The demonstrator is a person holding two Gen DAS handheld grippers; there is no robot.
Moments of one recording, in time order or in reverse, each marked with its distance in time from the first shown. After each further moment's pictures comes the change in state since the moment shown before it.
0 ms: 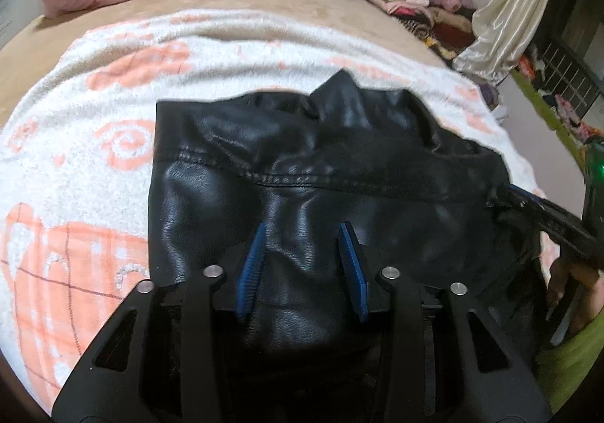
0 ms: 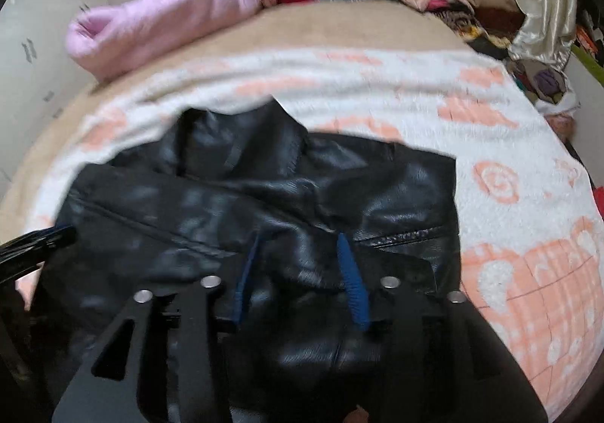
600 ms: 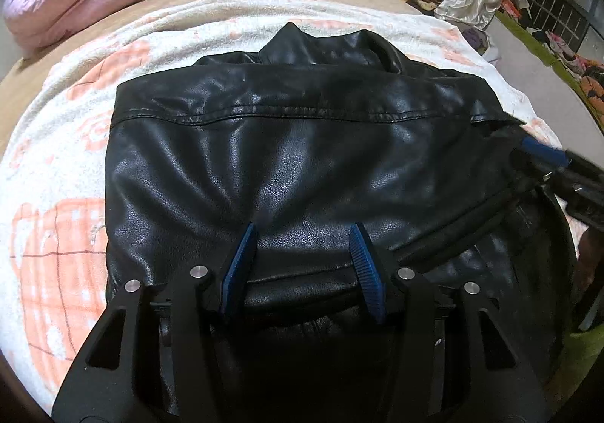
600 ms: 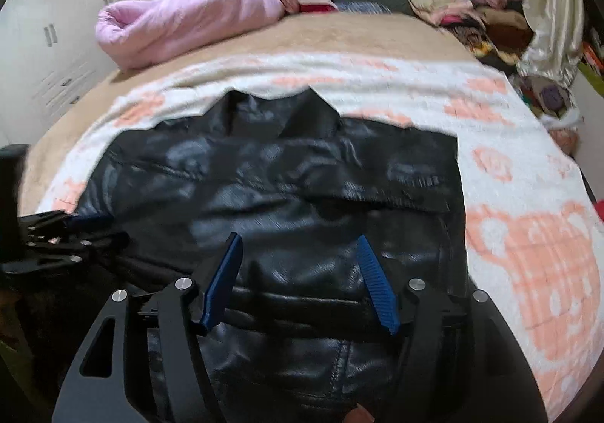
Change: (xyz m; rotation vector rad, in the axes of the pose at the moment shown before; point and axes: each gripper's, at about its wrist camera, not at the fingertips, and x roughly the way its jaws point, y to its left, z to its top) left arm 0.009 -0.048 -0.042 0.180 0.101 0.064; right arm -0.028 0.031 -0.043 -0.051 0.012 -0.010
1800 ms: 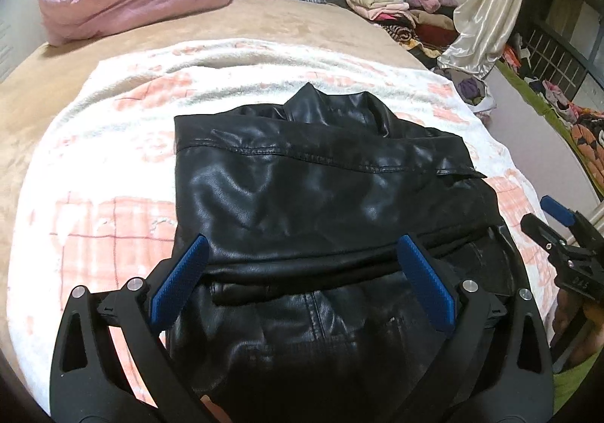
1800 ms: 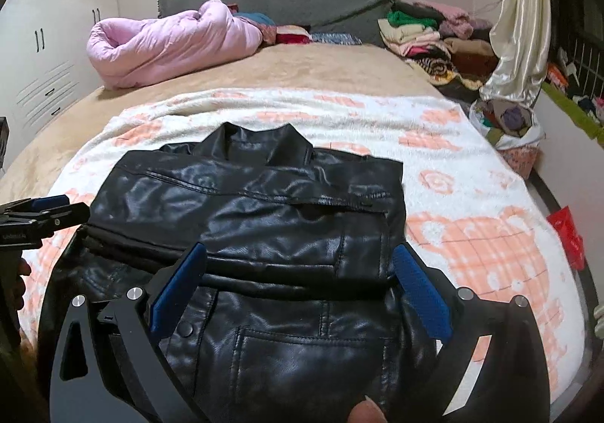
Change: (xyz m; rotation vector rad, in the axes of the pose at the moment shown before) left arm -0.082 0.014 -0.002 -0.113 -0.130 -0.022; right arm -0.094 0.027 -0.015 -0.021 -0.139 -0.125
